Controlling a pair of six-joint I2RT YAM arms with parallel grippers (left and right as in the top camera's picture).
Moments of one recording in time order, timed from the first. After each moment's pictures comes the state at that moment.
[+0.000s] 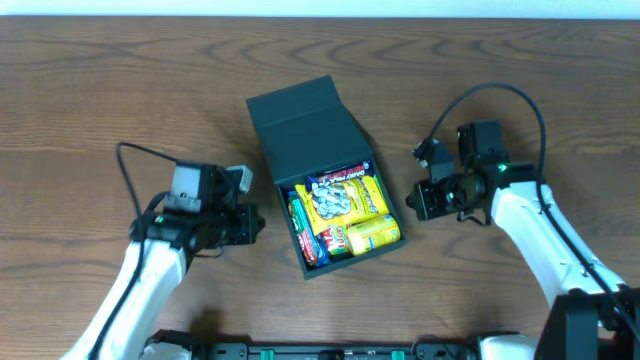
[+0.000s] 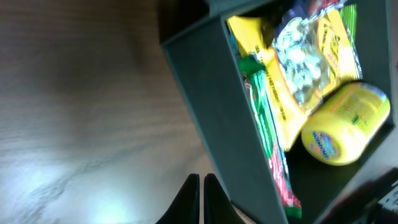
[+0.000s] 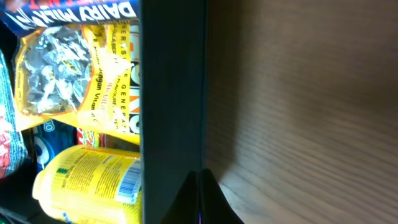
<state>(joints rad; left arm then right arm) -0.19 1.23 0.68 -0.61 0.50 -0.26 0.11 1.50 0.89 -0.71 -0.45 -0.10</state>
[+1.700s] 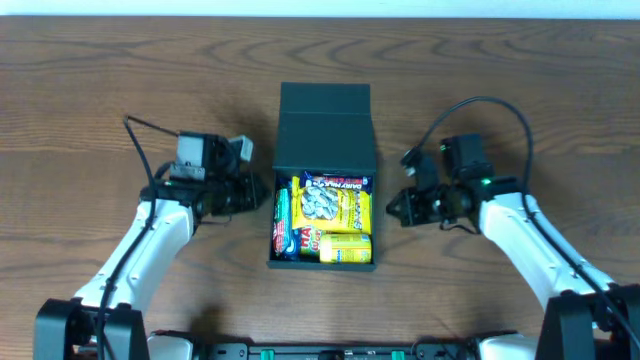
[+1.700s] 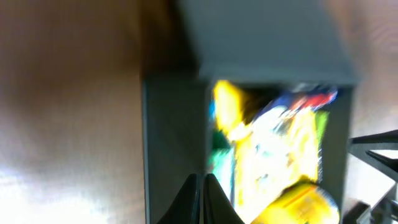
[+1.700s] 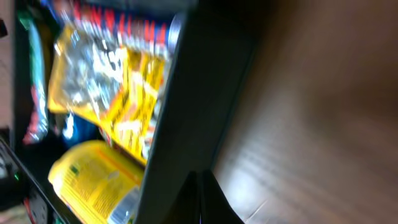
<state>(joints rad) -0.14 1.44 0.80 -0.44 0.57 -0.33 0.15 1.49 0.82 -0.58 -0.60 0.06</state>
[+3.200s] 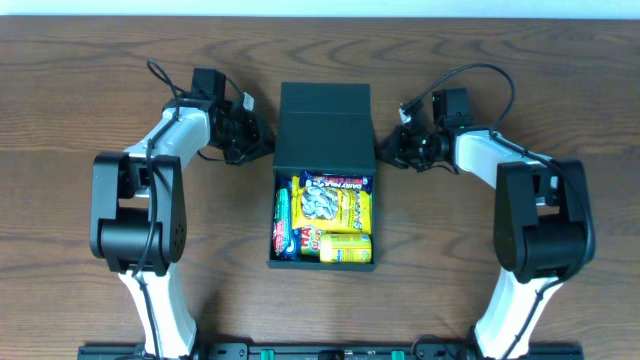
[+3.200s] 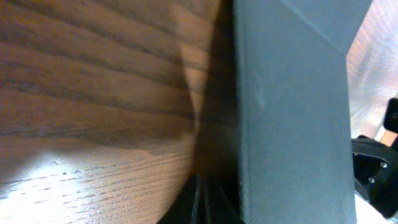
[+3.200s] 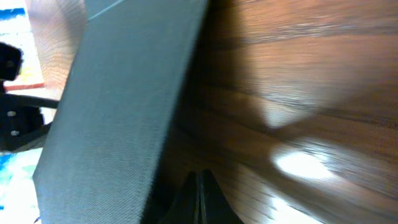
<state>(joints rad) -0.08 2.09 1.36 -0.59 0.67 -0.46 0.11 2.06 1.17 -0.26 -0.77 0.44</state>
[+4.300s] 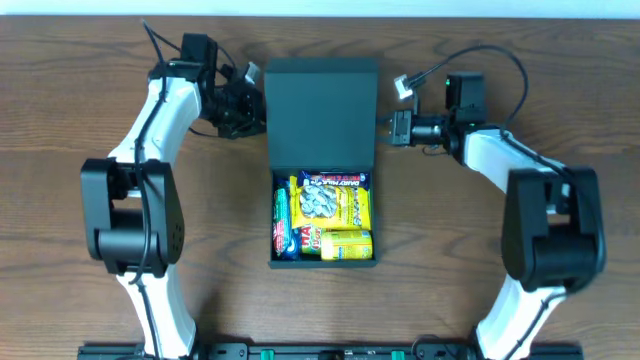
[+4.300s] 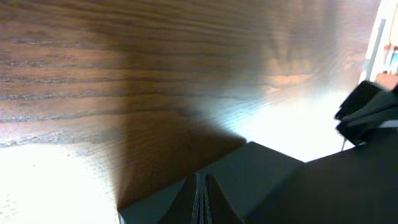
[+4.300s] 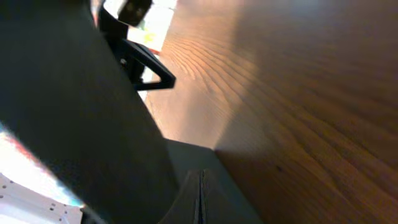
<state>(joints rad) -0.07 2.06 1.63 -0.92 0.75 -0.16 0.08 1.97 1.17 0.01 -1.20 0.35</state>
